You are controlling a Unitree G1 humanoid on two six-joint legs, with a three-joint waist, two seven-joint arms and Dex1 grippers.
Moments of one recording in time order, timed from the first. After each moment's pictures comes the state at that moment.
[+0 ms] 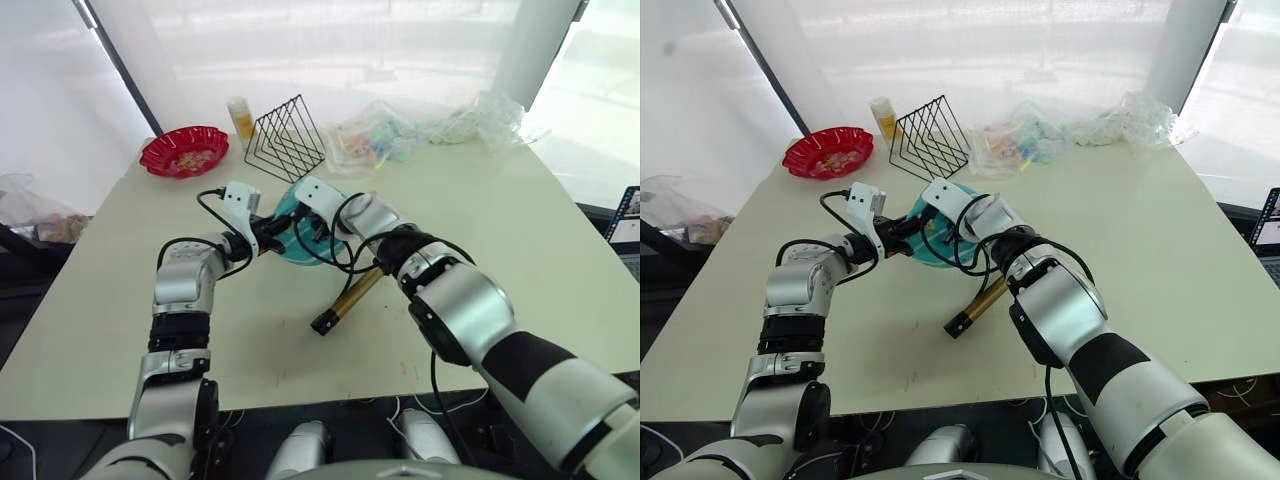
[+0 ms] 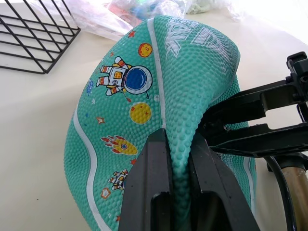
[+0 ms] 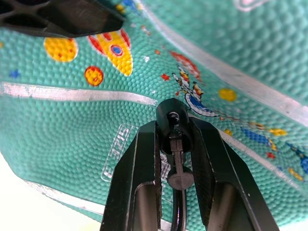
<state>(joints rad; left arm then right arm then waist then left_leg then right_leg) -0.58 0.36 0.19 0.25 -0.20 0.65 -0.74 -1.34 0.18 0.20 1.29 -0.22 0.47 0.49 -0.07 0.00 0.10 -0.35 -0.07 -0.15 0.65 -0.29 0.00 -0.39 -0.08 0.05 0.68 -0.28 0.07</state>
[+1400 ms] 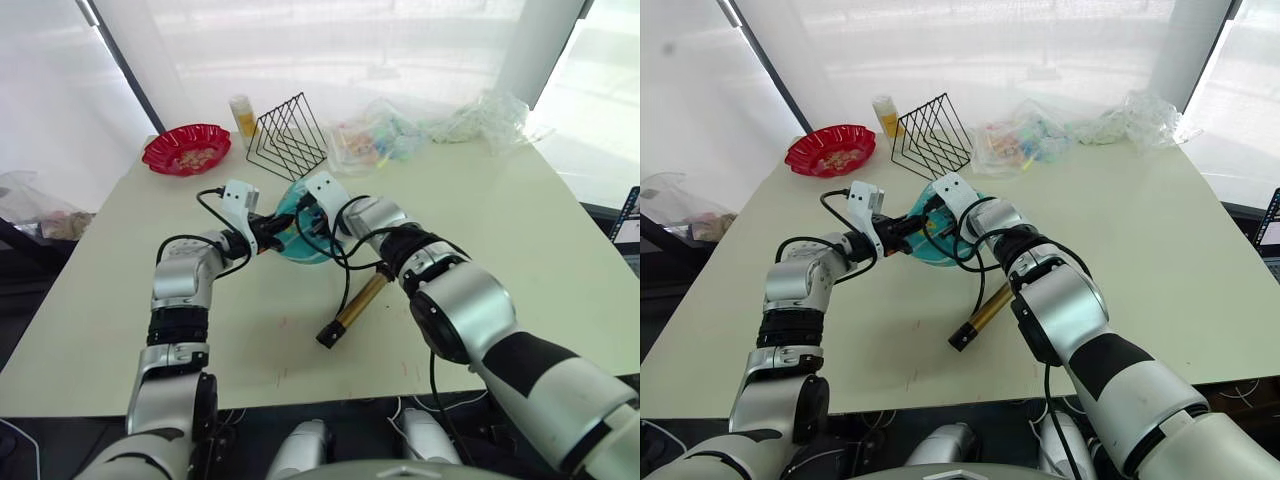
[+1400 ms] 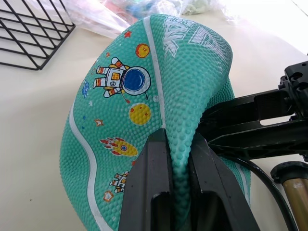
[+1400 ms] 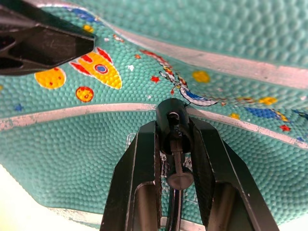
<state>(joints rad) -0.62 0.38 0.19 0.34 -0.23 0.62 -0.79 -1.35 0.18 0.14 1.28 -0.11 0.52 0.42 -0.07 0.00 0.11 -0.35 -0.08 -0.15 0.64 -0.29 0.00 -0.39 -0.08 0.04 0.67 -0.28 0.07</state>
